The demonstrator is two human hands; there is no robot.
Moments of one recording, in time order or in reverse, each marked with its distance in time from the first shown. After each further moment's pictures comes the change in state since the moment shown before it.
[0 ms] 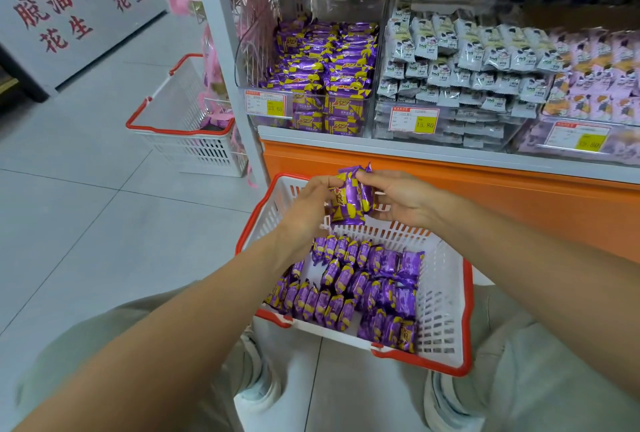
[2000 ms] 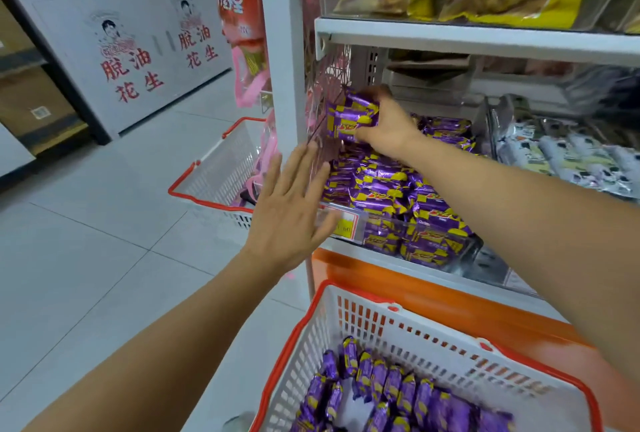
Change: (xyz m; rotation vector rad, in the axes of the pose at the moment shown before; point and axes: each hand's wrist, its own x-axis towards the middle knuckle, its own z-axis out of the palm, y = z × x) left_hand 0.154 0.086 -0.150 1.544 0.616 0.911; right_hand 0.206 -0.236 0.087 -0.788 0.300 -0.748
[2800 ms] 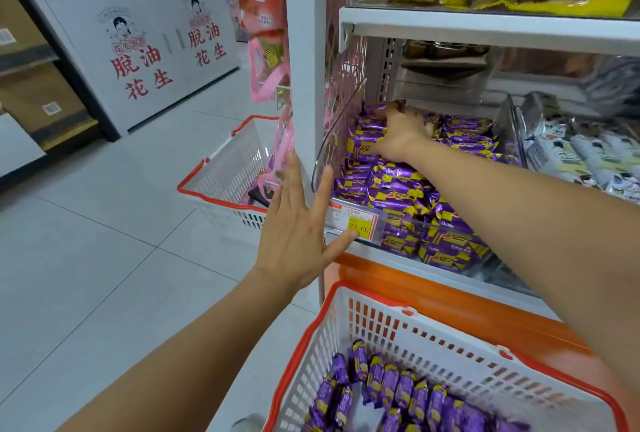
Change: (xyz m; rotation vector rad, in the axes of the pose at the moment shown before) left_hand -0.024 0.000 0.014 -0.126 -0.128 -0.206; right_hand 0.014 0.007 0.017 -0.535 -0.062 0.153
